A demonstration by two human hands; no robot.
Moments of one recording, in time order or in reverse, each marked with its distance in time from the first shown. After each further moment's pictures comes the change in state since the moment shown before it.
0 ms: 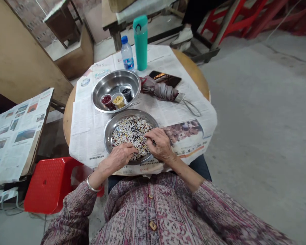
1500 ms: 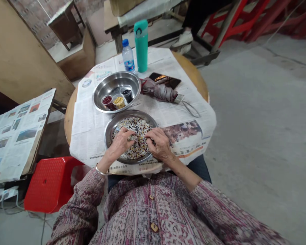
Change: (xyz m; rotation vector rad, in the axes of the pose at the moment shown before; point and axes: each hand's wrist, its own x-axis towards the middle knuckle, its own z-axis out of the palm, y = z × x) left_hand 0.039 -0.020 -0.002 -0.081 0.288 -0.209; right_hand 0.001 0.004 0.006 0.012 0.182 -0.215
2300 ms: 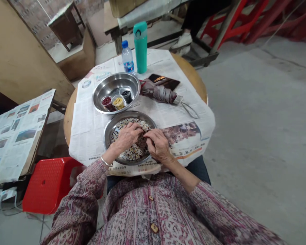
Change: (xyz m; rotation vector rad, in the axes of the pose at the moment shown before) left_hand 0.034 0.010 0.007 0.329 -0.014 0.333; right_hand -0.003 0.000 0.002 0.013 0.030 0.077
